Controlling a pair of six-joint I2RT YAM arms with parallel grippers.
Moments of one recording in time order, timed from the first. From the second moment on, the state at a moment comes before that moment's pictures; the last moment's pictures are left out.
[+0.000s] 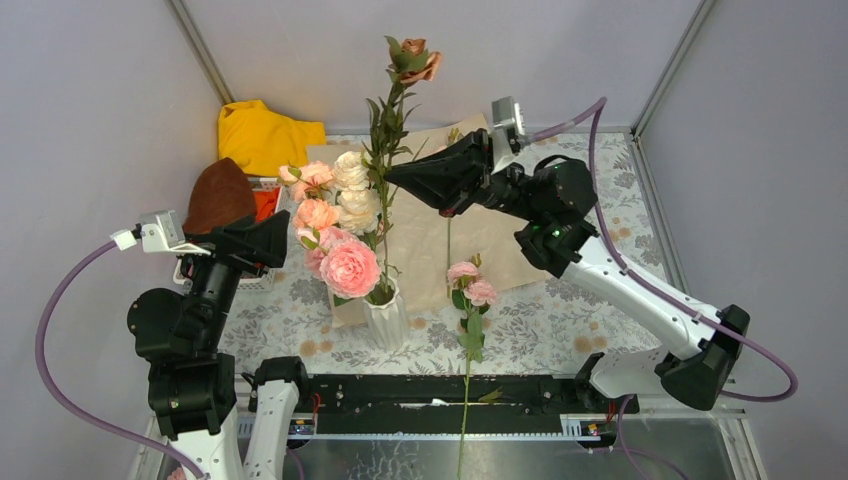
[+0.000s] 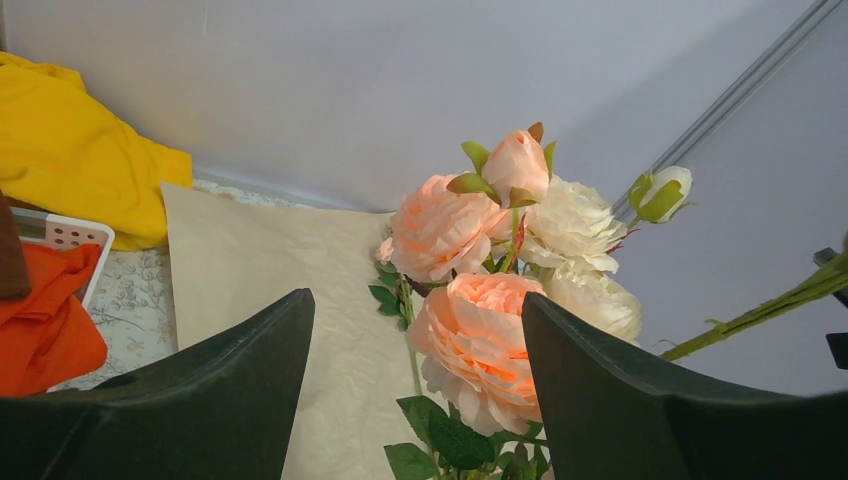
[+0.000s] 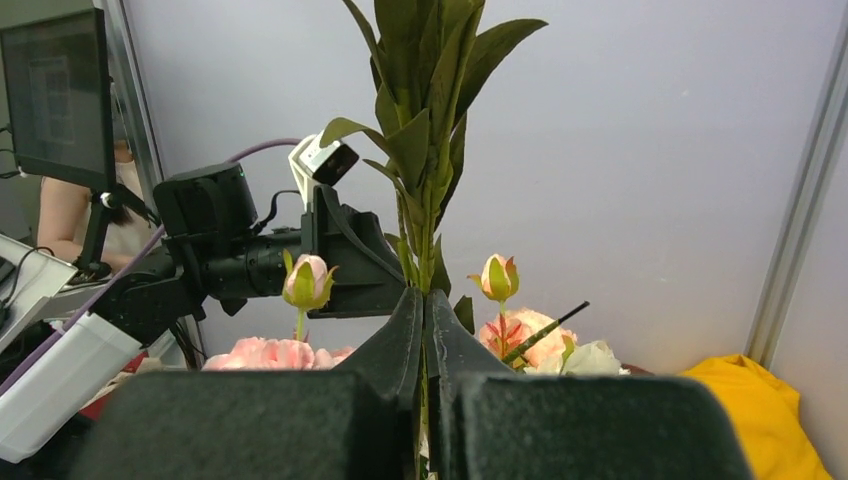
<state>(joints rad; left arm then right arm) 0.15 0.44 1.14 -0.54 0.31 -0.55 0.86 1.31 1.34 0.61 -0.59 0.39</state>
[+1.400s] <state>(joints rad) 0.15 0.44 1.13 -0.54 0.29 -0.52 0.90 1.33 0.94 0.80 -0.55 0.43</state>
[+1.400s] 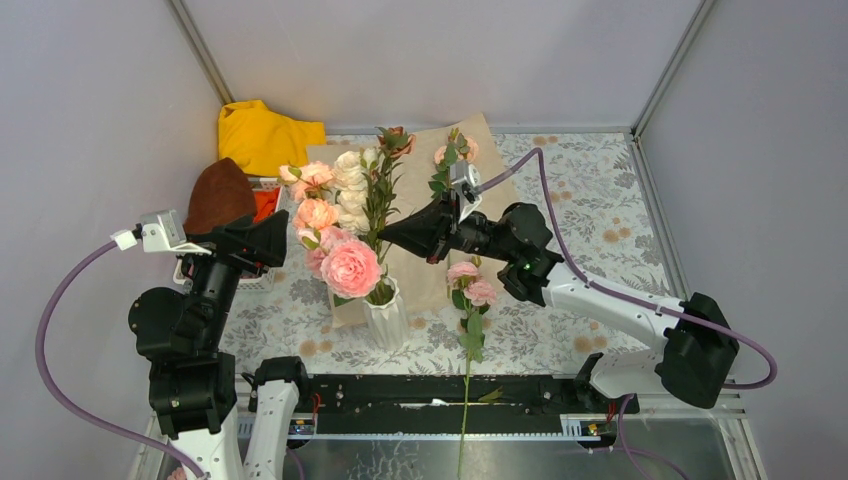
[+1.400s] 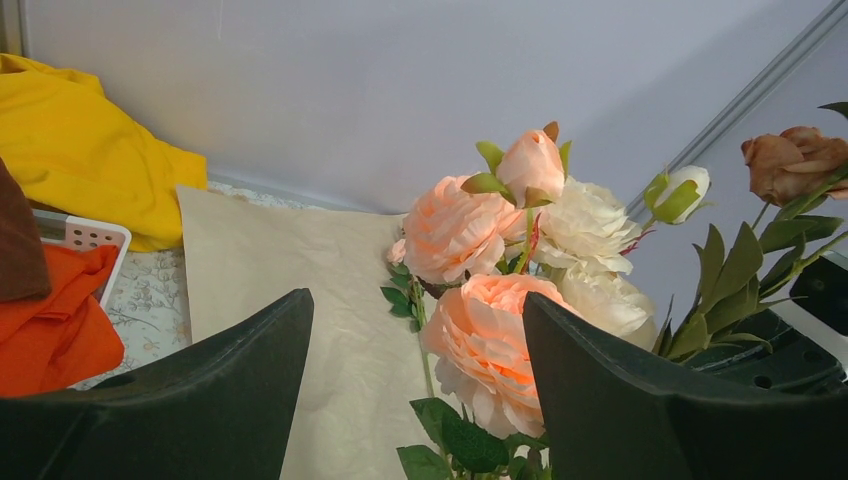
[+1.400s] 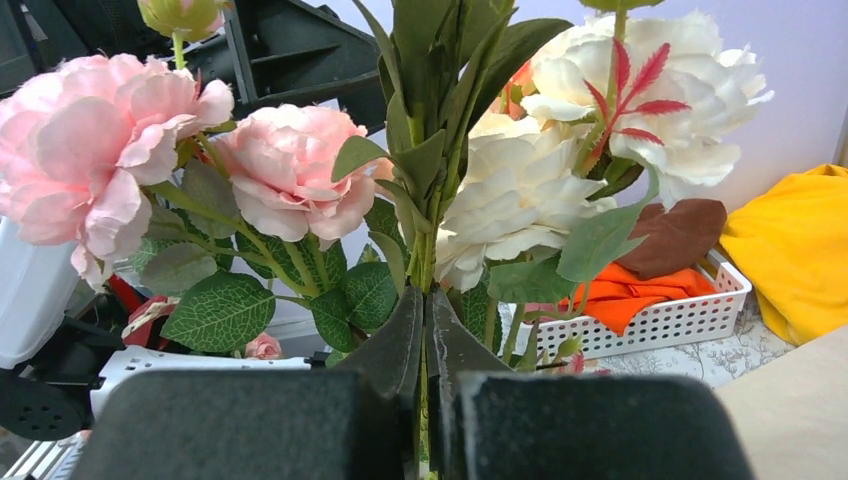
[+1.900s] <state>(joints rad) 0.15 0.44 1.13 -0.54 0.29 -0.54 0.91 1.32 0.86 0.74 -0.51 0.43</state>
